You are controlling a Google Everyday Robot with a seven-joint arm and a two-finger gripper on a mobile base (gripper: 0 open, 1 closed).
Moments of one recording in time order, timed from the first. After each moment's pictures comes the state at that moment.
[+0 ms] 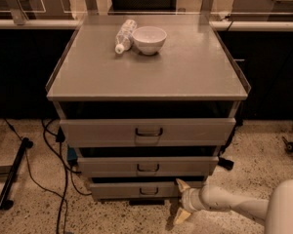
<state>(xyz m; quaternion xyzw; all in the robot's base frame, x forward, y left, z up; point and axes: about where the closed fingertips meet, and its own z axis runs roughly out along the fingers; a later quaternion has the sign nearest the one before) 0.527 -0.152 0.213 -0.64 0.70 0.09 0.30</state>
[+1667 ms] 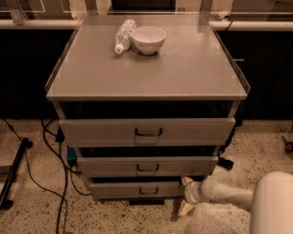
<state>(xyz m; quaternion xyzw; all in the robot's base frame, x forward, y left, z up) 0.568 -0.179 0.196 -0.66 0.69 0.04 0.29</state>
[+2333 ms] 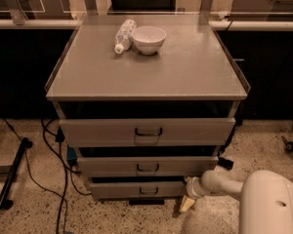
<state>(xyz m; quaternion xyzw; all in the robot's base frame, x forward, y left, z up) 0.589 -0.194 0.176 -0.64 0.72 0.07 0.26</state>
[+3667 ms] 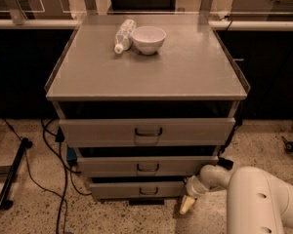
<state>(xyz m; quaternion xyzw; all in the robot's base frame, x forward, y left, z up) 0.586 -0.196 0.158 -0.63 0.74 0.12 0.20</state>
